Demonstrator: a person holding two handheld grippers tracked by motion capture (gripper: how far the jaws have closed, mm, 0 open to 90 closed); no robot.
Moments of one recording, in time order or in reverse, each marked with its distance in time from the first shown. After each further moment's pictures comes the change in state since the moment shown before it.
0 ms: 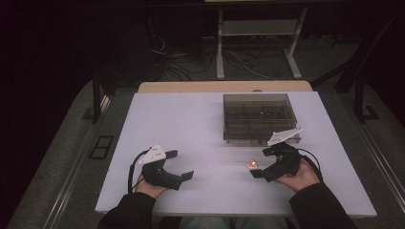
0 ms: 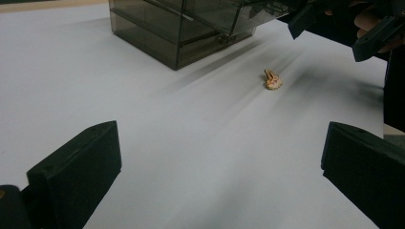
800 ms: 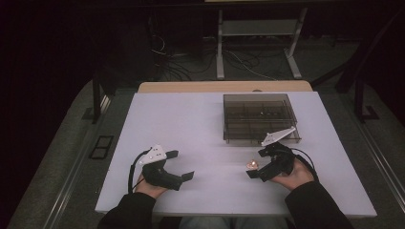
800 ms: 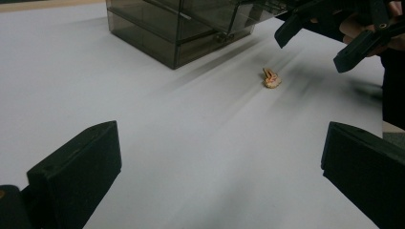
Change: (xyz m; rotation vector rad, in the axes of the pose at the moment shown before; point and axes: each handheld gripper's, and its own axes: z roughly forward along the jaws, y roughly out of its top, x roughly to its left) left arm 0.000 0.000 0.001 0.005 -0.008 0.009; right arm -0.005 0.001 0.018 0.039 0.012 -0.008
